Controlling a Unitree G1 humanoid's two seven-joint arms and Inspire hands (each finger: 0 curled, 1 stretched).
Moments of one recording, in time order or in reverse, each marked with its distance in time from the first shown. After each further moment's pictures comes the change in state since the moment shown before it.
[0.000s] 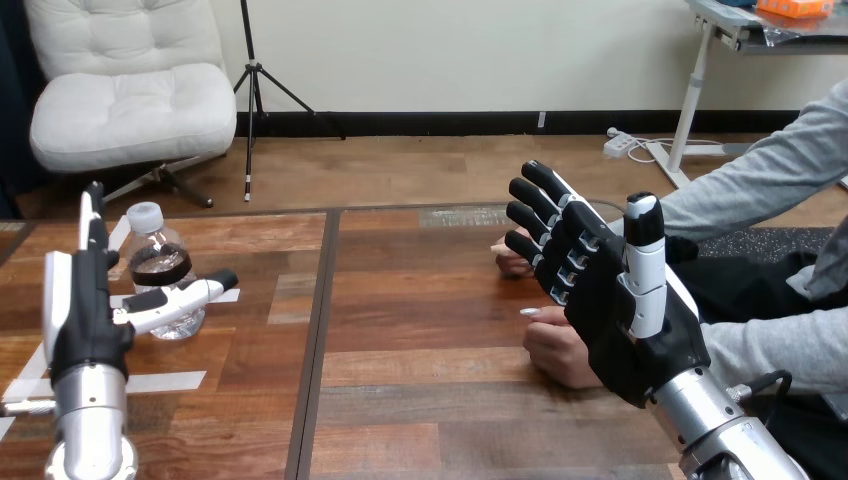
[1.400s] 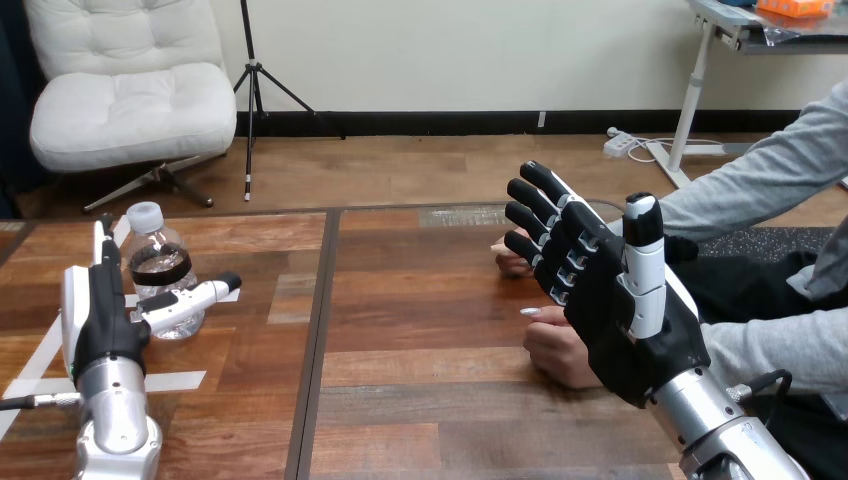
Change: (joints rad) left arm -0.182 0.011 -0.043 0.333 -0.008 0.029 0.103; right arm 0.000 0.000 -0.001 0.000 -0.002 0.000 0.005
